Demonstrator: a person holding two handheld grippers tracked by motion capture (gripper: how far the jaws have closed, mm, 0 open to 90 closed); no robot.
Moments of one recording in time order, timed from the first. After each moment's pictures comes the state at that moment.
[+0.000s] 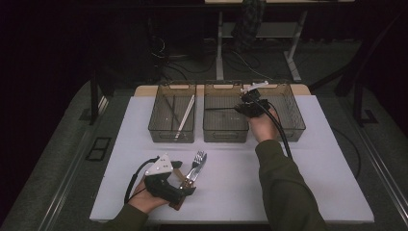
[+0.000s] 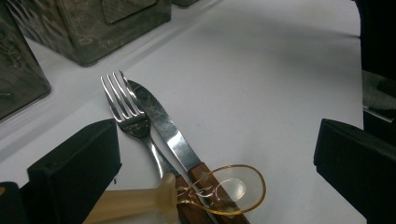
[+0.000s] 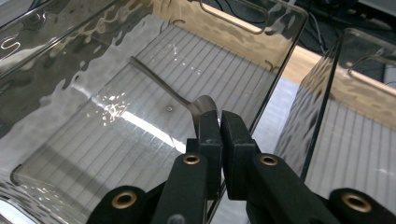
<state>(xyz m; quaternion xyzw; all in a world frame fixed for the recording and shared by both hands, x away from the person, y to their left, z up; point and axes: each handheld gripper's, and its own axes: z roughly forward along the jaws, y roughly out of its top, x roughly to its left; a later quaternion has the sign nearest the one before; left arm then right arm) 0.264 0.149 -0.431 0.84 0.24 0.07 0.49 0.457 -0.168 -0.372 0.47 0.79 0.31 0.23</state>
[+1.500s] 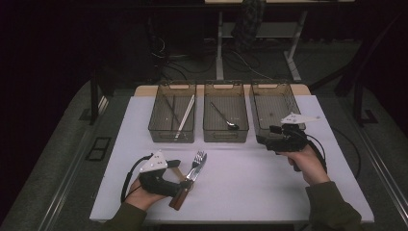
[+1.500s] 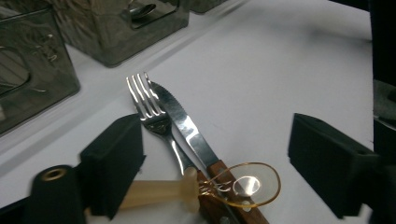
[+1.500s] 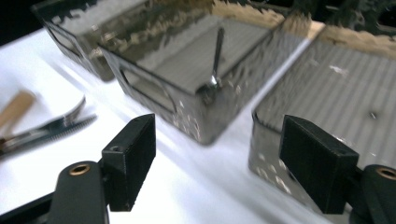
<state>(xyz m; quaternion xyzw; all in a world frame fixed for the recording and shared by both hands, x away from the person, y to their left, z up) 0.267 0.164 -0.423 0.83 0.26 0.08 0.49 0.345 -0.261 -0.391 0.42 0.77 0.45 0.16</state>
